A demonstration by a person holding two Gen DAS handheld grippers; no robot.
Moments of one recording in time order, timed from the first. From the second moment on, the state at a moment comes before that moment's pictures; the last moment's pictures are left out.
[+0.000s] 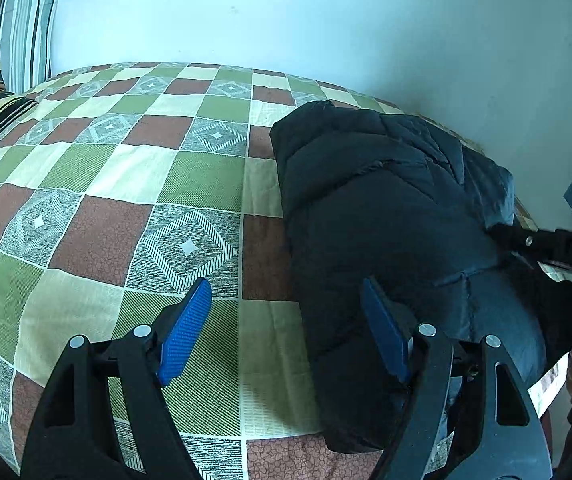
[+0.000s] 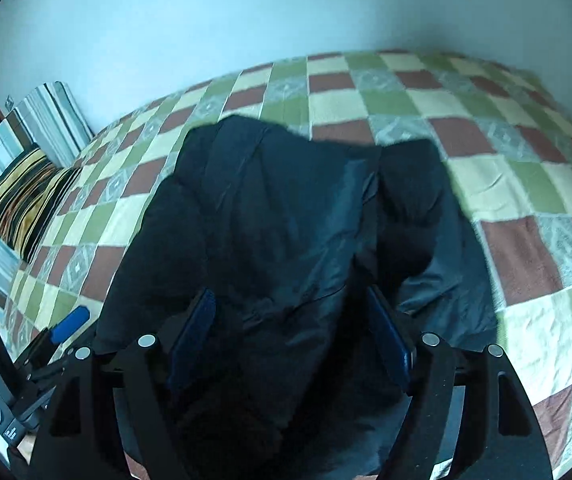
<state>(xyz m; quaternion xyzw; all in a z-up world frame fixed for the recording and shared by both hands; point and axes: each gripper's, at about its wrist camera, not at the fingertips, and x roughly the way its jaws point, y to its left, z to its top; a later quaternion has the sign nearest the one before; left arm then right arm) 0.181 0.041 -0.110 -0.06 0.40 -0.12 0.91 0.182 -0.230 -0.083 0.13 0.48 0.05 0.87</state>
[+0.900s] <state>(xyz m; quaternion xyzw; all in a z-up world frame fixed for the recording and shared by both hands) 0.199 -0.072 -0.100 0.01 0.42 -0.21 0.88 0.156 -0.332 -0.117 0.19 0.47 0.01 0.86</state>
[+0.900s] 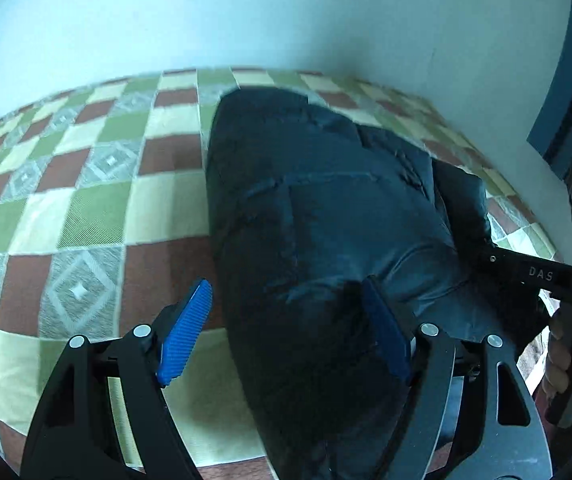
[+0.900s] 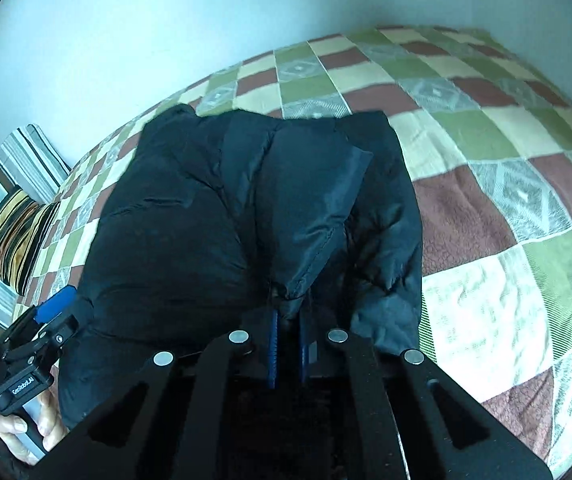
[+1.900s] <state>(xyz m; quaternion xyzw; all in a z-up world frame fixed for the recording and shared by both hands) 0.201 -0.087 -0.119 0.03 0.43 -0.18 0.88 0.122 -0.346 -0.103 0.20 0.44 0.00 0.87</state>
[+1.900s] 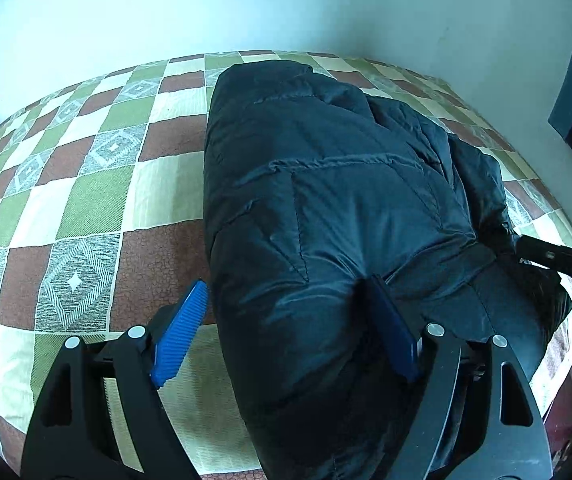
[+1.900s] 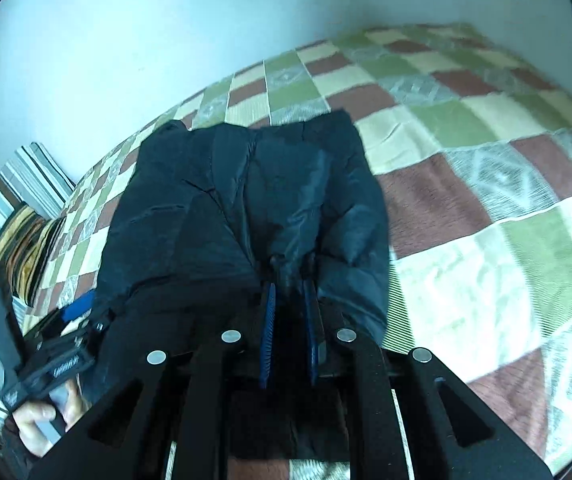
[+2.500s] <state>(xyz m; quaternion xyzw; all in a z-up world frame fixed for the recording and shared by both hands) 0.179 -0.104 -0.115 0.05 0.43 -0.19 0.88 0.105 -0.332 -0.146 0.20 0.50 0.02 0.85</state>
